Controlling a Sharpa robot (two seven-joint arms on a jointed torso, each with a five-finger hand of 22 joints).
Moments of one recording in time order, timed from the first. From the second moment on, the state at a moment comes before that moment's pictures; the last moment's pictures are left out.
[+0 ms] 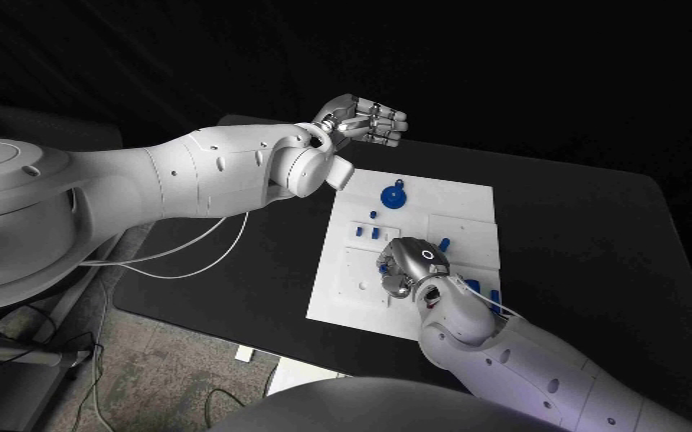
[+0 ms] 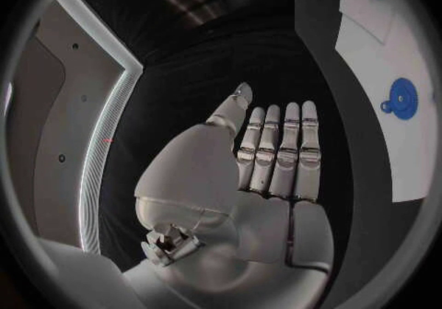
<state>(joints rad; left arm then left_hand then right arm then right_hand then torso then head) 1.26 -0.69 -0.12 1.23 -0.13 -0.23 0.35 1.36 0.04 0.08 -0.19 0.13 1.06 0.13 0.06 0.06 1.08 0.14 0.06 0.06 1.05 0.15 0.07 0.07 0.06 0.99 0.13 0.08 0.08 0.71 -0.33 0.11 1.25 -1.95 -0.40 -0.43 1.25 -0.11 0.69 -0.24 0.05 1.26 0.08 0.06 0.07 1.35 0.03 0.06 0.06 1.45 -0.07 0.73 0.64 0.12 1.46 -0.09 0.25 1.31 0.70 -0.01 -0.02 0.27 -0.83</state>
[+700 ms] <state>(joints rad) 1.26 -0.69 -0.12 1.23 -0.13 -0.23 0.35 1.36 0.04 0.08 -0.19 0.13 1.06 0.13 0.06 0.06 1.08 0.14 0.06 0.06 1.05 0.15 0.07 0.07 0.06 0.99 0.13 0.08 0.08 0.71 -0.33 0.11 1.25 -1.95 -0.40 -0.43 1.25 -0.11 0.69 -0.24 0.05 1.26 0.08 0.06 0.07 1.35 0.03 0.06 0.06 1.45 -0.07 0.73 0.63 0.12 1.46 -0.09 0.25 1.31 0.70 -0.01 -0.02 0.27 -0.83</state>
